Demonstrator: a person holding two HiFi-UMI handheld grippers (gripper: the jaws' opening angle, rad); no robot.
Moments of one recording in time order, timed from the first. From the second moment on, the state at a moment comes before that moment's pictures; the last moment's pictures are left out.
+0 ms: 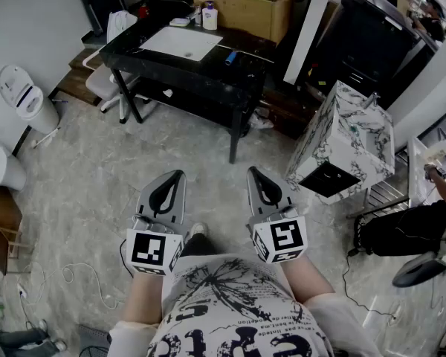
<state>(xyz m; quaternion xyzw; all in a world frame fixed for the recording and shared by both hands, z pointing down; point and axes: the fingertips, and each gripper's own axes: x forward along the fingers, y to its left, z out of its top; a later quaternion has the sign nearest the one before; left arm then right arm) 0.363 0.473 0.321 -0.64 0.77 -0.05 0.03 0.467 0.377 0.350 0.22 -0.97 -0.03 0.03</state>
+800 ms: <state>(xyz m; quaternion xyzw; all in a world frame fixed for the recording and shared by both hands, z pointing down) 0.300 0.460 0.334 -0.61 0.79 -0.04 0.00 0.409 0.352 0.376 0.21 -0.98 0.02 0.05</state>
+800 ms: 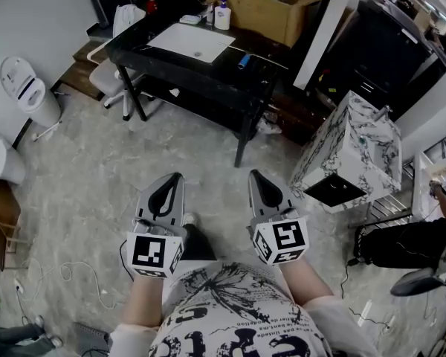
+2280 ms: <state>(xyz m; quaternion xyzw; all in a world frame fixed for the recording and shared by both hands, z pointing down) -0.108 0.103 0.362 -0.71 0.70 -0.05 -0.03 0.043 0.011 0.404 0.39 -0.92 0.06 0.09</state>
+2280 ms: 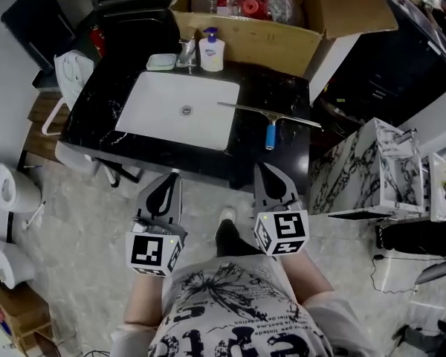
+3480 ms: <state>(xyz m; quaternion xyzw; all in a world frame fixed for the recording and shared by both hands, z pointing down) -0.135 -0.178 0.370 -0.84 0.54 -0.05 -0.05 0.059 -0.200 0.505 0.52 -0.78 0.22 0.26</state>
